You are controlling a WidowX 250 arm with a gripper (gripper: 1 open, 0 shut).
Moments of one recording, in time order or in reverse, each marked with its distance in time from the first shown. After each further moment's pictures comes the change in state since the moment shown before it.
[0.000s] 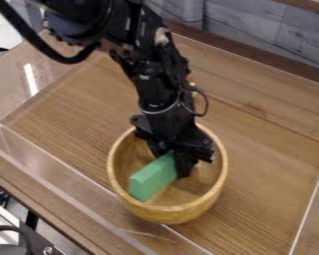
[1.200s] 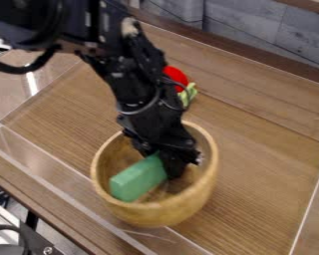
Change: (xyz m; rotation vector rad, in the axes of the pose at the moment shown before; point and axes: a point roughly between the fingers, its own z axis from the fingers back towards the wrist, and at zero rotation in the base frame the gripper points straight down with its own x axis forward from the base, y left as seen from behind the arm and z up) arm -0.024 -0.001 0.014 -0.061 -0.036 -0.086
